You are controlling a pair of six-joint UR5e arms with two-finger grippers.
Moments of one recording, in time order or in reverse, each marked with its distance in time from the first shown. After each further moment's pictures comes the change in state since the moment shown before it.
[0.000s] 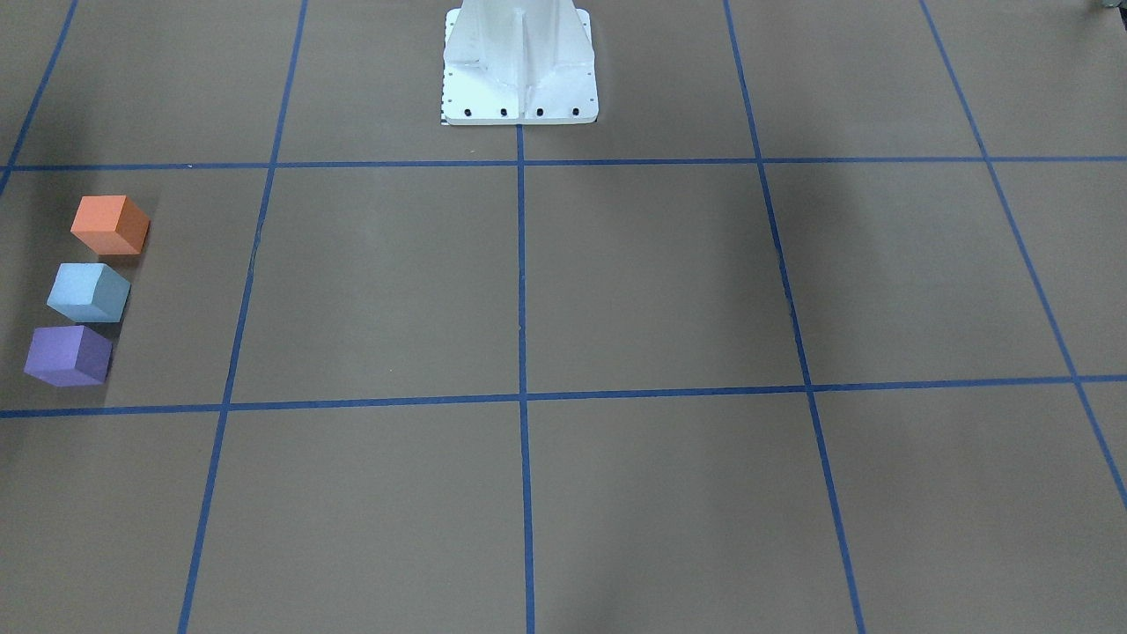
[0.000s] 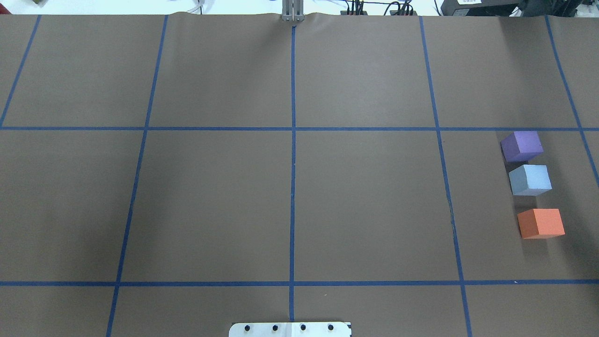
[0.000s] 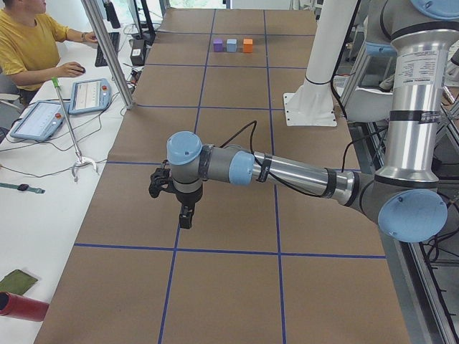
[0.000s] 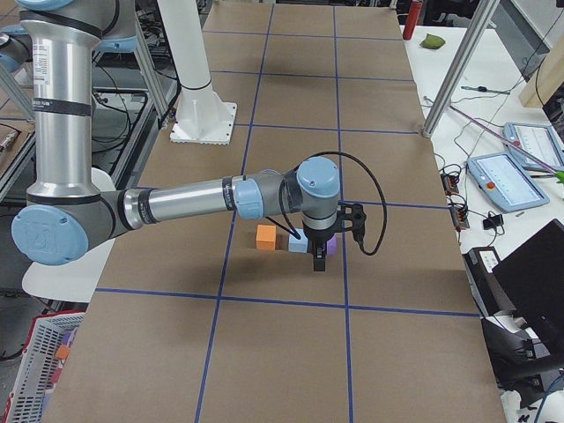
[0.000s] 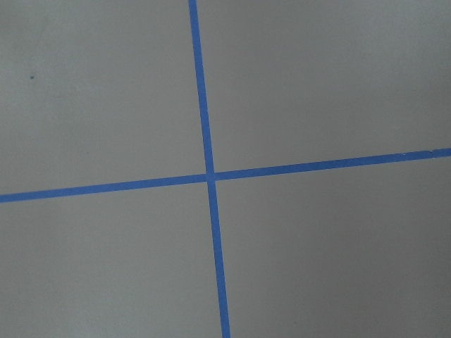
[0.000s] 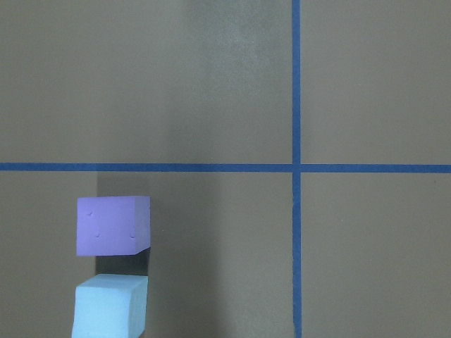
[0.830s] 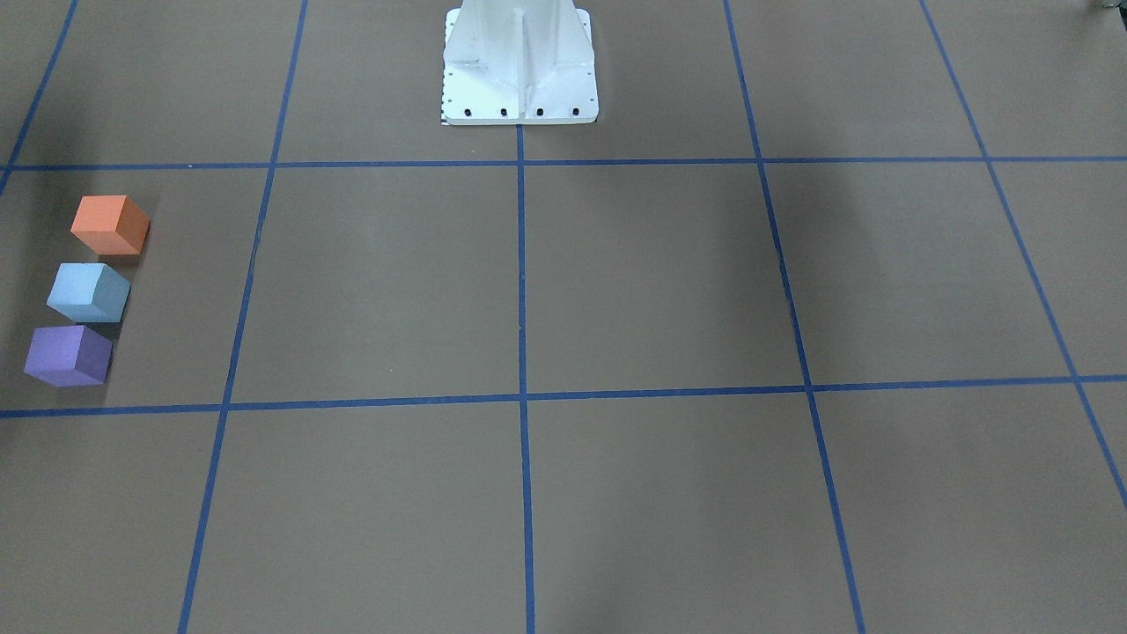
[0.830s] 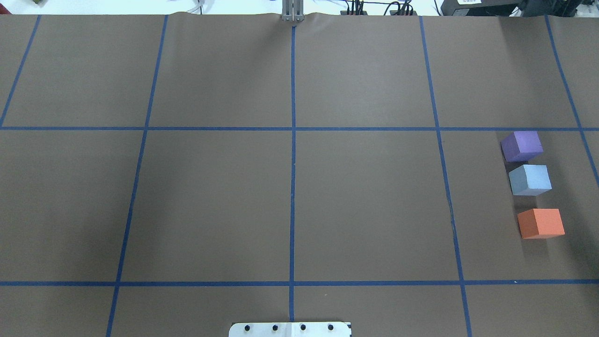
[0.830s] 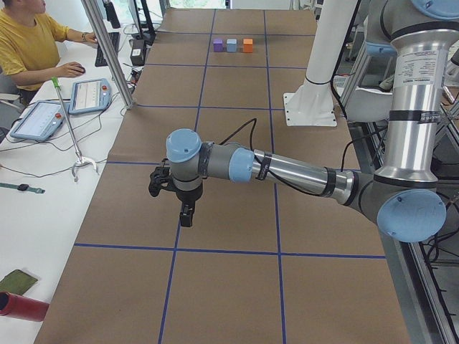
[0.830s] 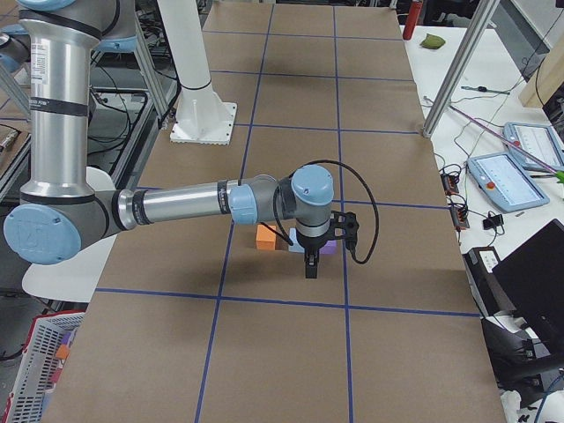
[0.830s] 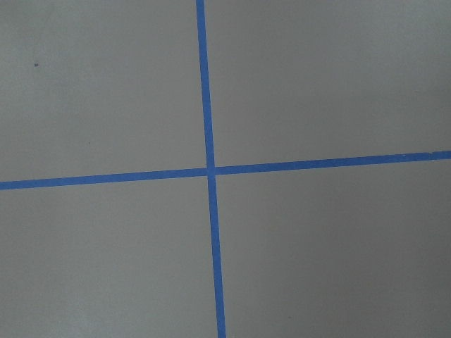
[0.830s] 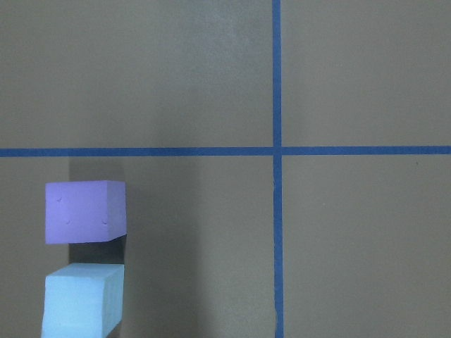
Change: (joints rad) left arm -0.001 0.002 -0.011 0.010 -0.002 -0.005; right arm -0.008 -0.039 -0.004 0.000 -0.012 -0.001
